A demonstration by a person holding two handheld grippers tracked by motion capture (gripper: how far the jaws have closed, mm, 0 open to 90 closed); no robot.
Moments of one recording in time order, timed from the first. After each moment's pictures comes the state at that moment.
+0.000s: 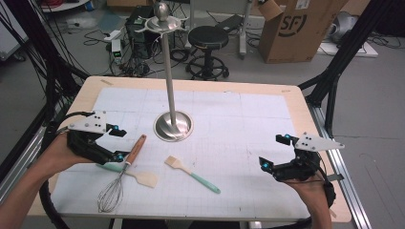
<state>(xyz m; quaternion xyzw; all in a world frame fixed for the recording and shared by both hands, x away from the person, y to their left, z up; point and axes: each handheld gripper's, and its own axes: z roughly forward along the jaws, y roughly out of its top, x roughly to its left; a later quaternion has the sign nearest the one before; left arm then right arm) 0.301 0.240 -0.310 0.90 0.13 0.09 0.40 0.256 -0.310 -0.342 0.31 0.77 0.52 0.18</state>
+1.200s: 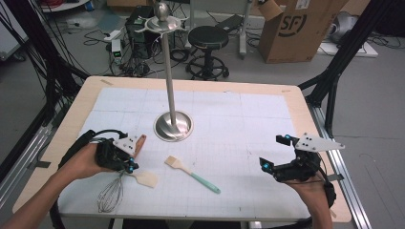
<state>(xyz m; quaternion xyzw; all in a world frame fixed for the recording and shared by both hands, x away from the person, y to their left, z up) 0.312 0.201 -0.375 0.97 0.07 0.00 0.23 0.255 -0.311 -0.342 0.31 0.77 0.52 0.18</state>
